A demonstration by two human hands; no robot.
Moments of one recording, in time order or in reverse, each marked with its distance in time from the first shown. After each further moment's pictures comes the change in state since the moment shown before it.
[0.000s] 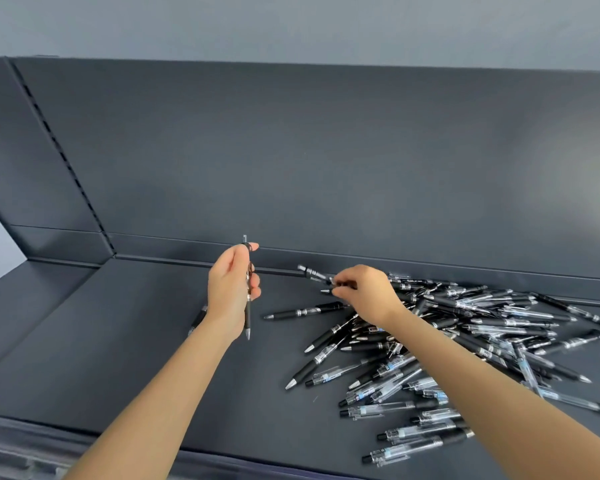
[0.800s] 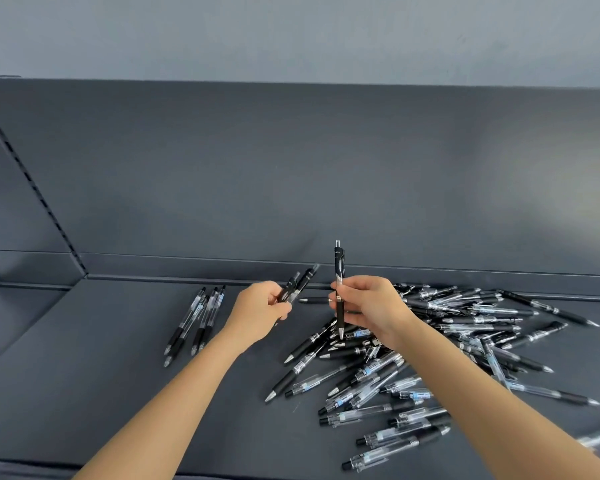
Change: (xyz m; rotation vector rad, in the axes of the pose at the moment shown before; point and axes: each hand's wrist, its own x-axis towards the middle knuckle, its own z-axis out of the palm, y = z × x) left_hand -0.009 -0.017 0.032 0.912 -0.451 0.122; right_hand -0.032 0.001 -0.031 0.945 -0.008 0.423
